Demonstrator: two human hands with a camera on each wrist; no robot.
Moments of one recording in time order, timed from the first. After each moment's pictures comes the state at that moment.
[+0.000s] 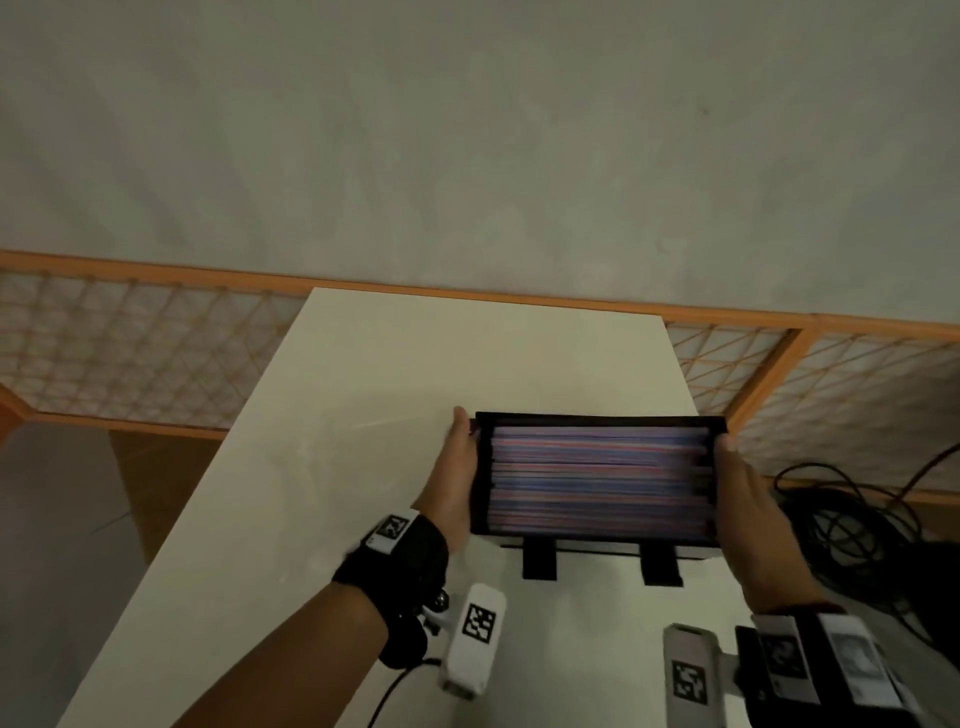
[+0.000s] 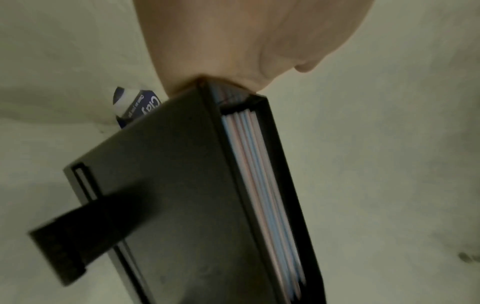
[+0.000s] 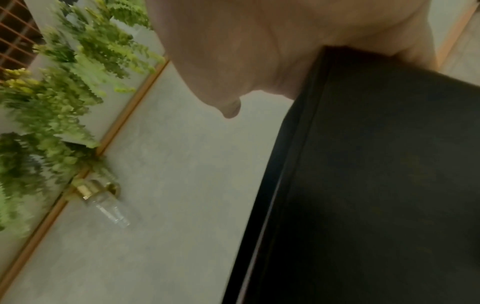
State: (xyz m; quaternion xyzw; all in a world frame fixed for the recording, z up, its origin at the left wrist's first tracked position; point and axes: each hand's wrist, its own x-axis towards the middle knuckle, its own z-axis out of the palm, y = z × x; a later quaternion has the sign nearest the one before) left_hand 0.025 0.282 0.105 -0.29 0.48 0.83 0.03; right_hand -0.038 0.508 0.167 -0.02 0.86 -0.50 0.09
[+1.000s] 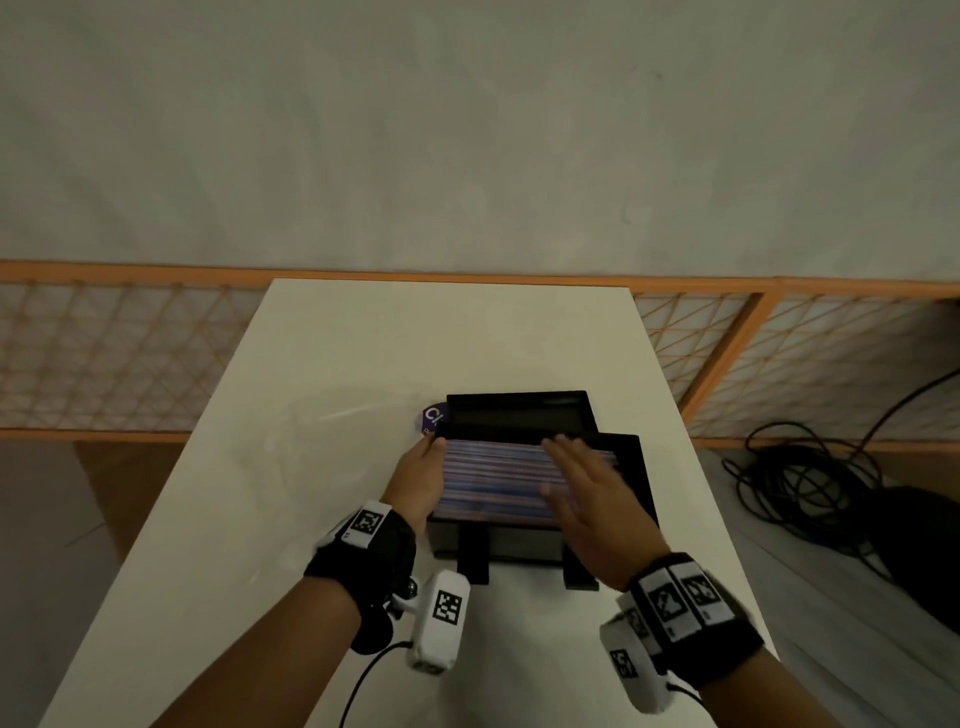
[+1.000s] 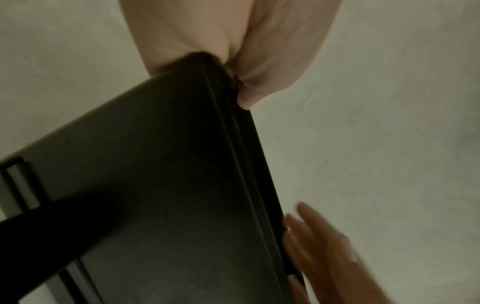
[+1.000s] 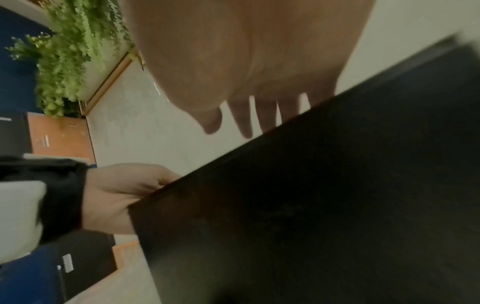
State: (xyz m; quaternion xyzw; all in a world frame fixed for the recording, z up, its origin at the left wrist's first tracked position) left_hand 0.022 0.281 0.072 -0.32 0.69 0.65 -0.02; right_hand -0.034 0.486 0.091 -0.33 0.91 -0.23 0.11
